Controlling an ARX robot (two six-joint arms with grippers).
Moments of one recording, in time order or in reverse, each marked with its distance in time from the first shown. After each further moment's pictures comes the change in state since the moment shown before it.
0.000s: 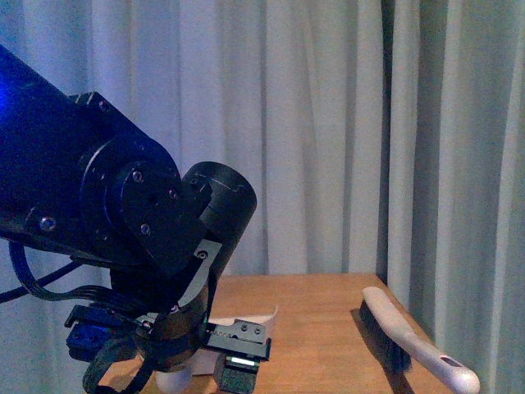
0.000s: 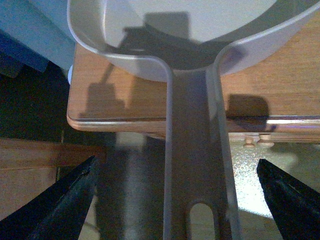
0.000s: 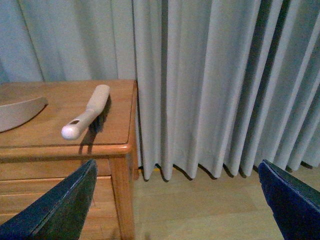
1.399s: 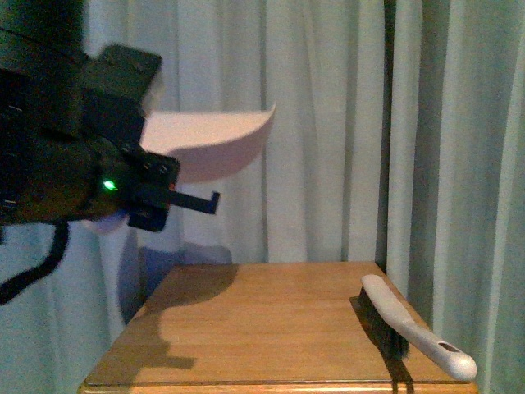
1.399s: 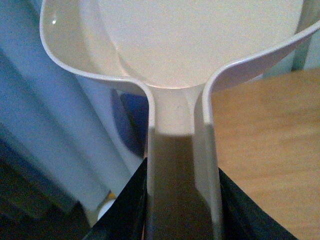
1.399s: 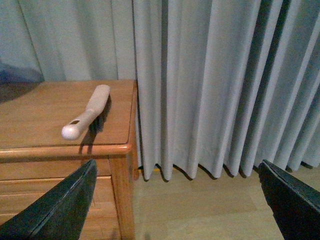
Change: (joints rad) left arm 0.079 -0.523 -0.506 0.916 0.090 0.496; right arm 0.000 0.000 0.000 0.000 0.000 0.000
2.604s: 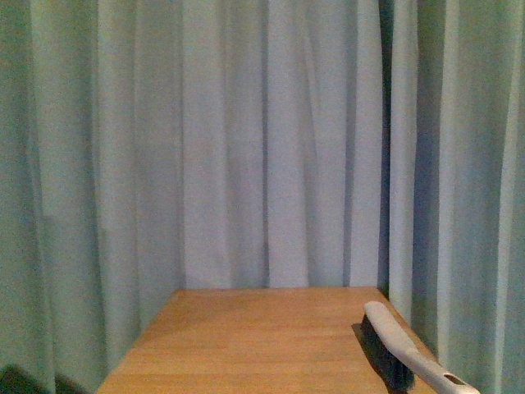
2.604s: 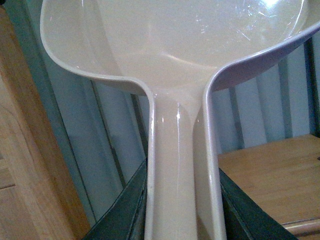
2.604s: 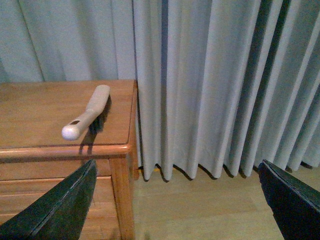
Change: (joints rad) left arm 0.649 -1.148 -0.665 -0.134 0.732 -0.117; right arm 0.075 0.046 -0.002 0.101 0.240 -0.077
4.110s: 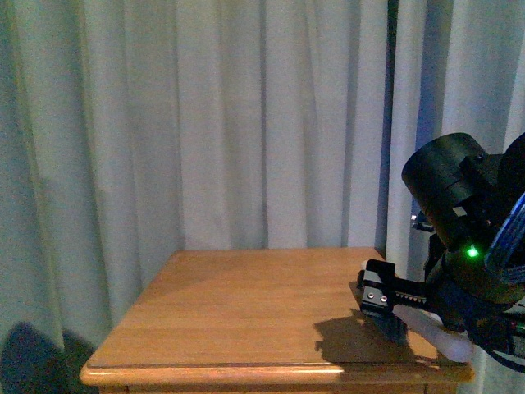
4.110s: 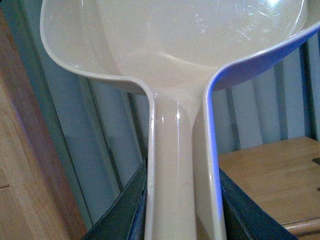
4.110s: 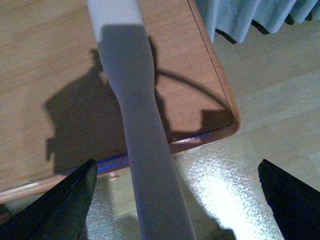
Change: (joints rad) left arm 0.001 -0.002 0.000 -0.001 0.002 -0.010; right arm 0.322 1.829 1.249 -0.284 0.055 0.609
